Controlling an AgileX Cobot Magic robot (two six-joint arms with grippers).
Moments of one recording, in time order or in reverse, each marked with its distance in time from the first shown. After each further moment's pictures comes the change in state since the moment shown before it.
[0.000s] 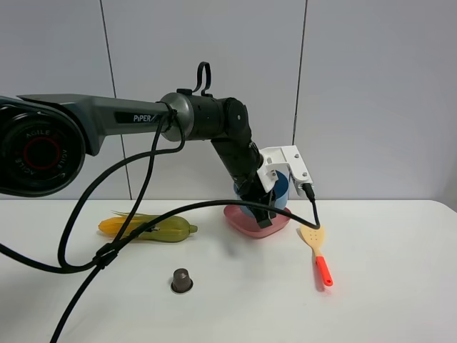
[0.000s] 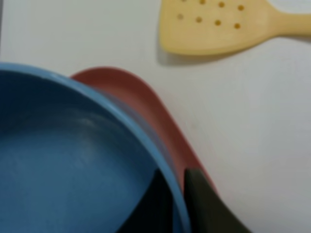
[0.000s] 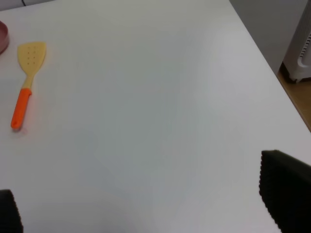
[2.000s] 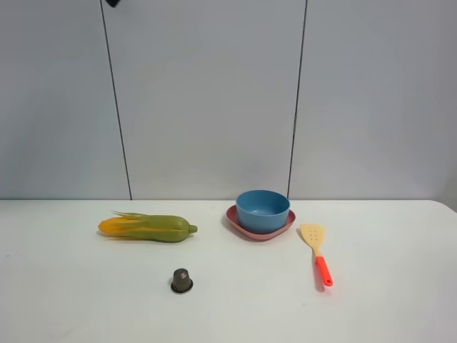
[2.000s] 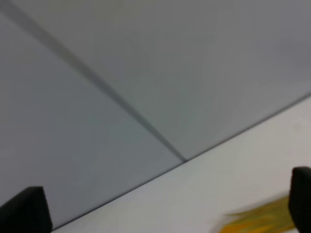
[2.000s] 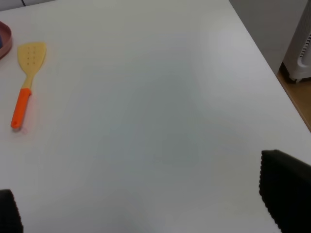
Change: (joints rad) left arm 0.356 -0.746 -0.001 0.352 0.414 -0.797; right arm 0.000 0.000 0.000 0.000 0.000 0.000
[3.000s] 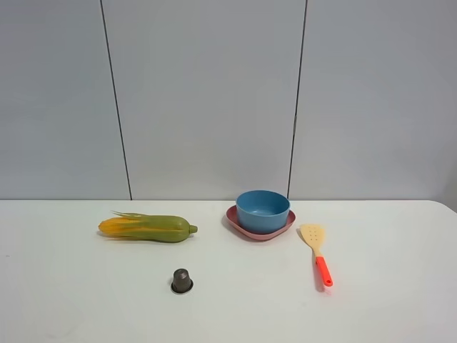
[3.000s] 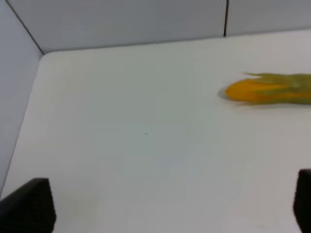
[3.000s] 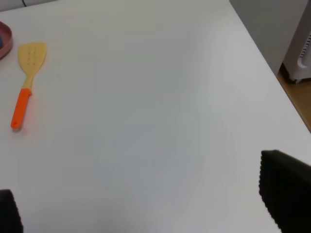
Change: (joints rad) left arm 0.444 -1.247 1.490 -0.256 -0.340 0.002; right arm 0.000 0.000 0.000 0.000 0.000 0.000
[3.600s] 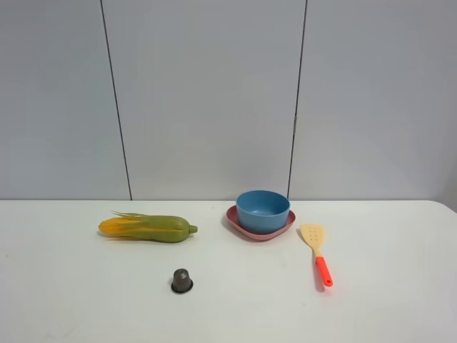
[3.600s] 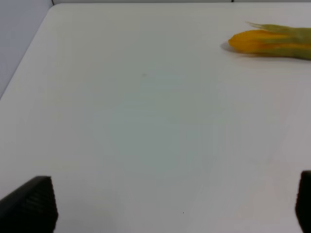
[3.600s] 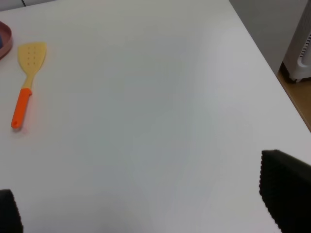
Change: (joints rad) left arm 0.000 -0.630 0.335 0.045 0.205 -0.111; right arm 0.000 0.000 0.000 0.000 0.000 0.000
